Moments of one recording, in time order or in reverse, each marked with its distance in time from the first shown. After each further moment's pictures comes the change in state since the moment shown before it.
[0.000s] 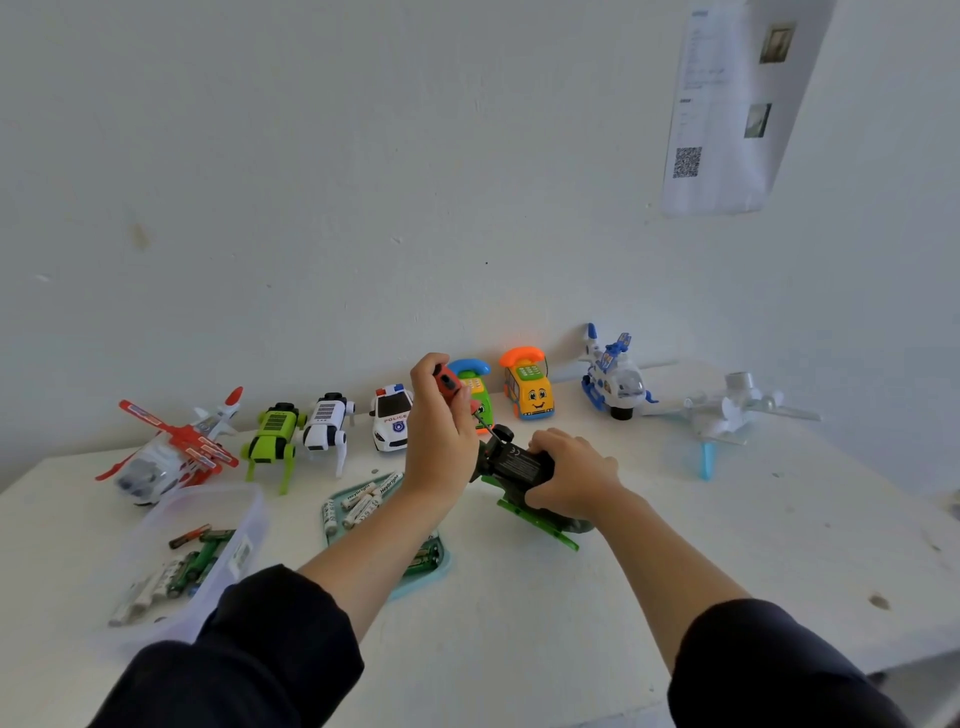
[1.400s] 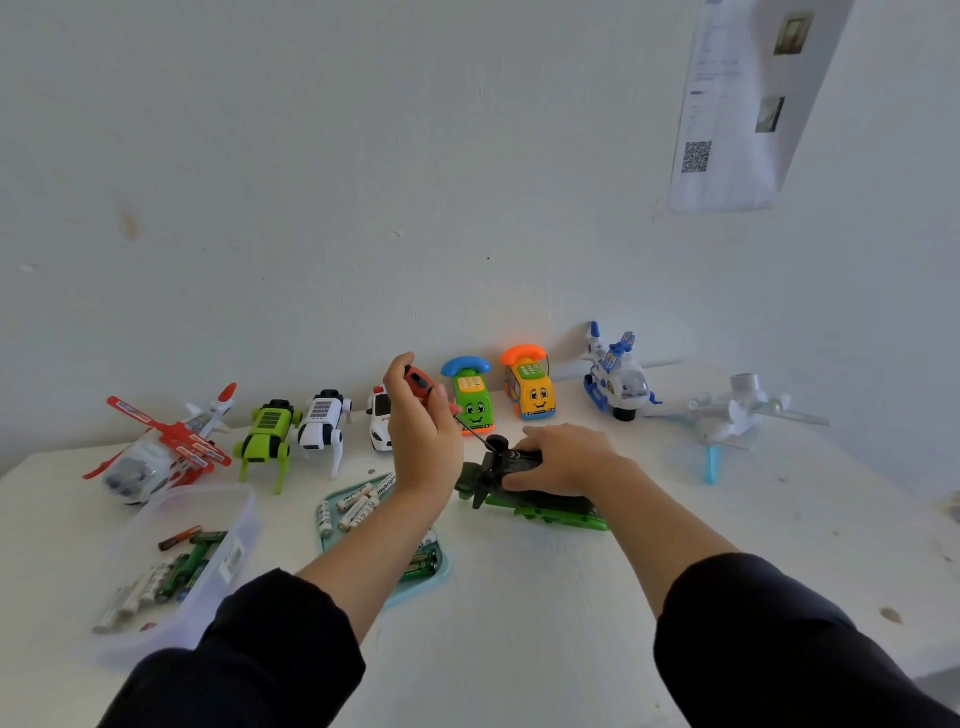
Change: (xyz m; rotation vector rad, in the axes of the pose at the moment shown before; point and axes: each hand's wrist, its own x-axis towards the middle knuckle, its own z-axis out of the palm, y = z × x) left_hand 0.005 -0.012 0.004 -0.087 0.158 -0.182; right_hand 0.034 -0.003 -0.010 -0.327 -0.148 -0.050
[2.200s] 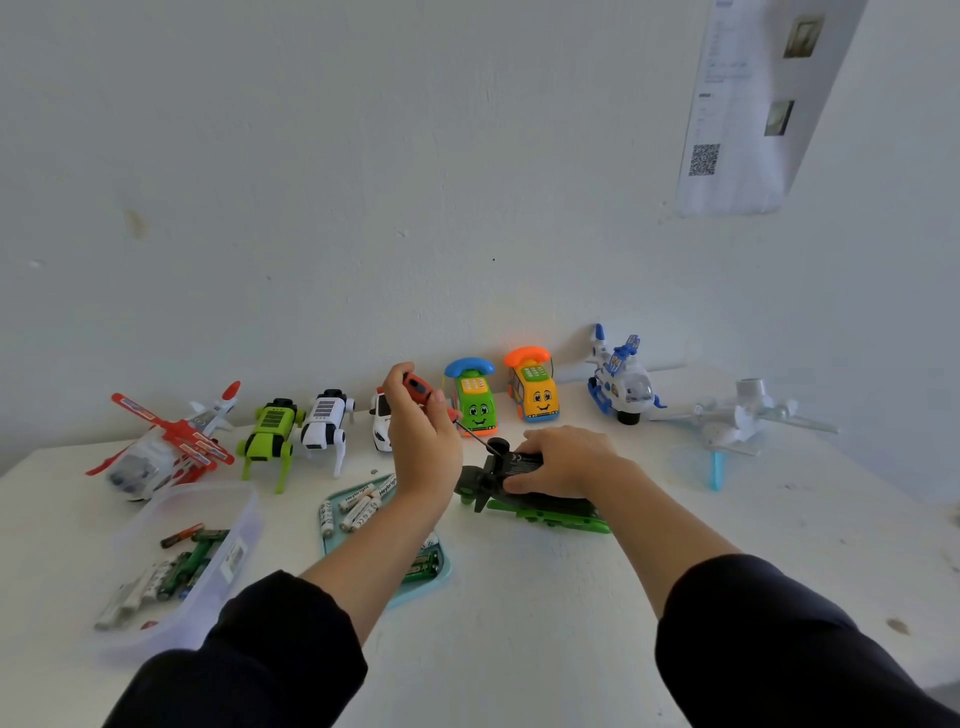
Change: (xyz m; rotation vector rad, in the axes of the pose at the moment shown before) left_hand 0.000 -0.001 -0.001 0.016 0.021 -0.071; right_hand 0.001 -0.004 -0.004 -0.012 -0.031 -0.006
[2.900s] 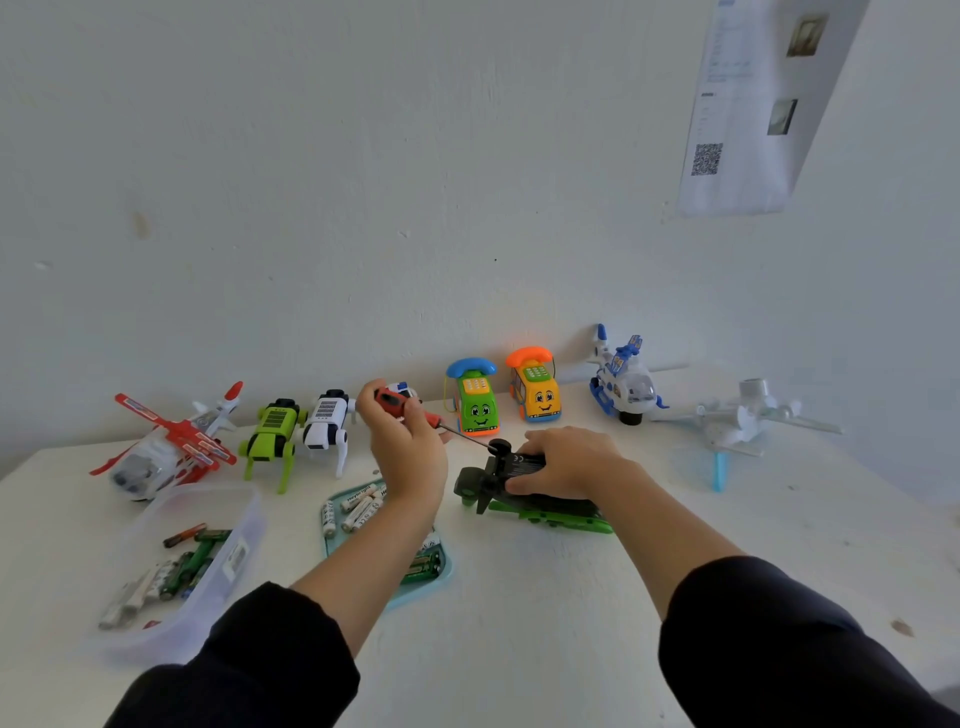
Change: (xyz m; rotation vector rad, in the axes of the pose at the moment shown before) left_hand 0.003 -0.005 -0.007 -0.129 0.152 -0.171; right_hand 0.002 0.002 0.002 -0.019 0.011 -0.014
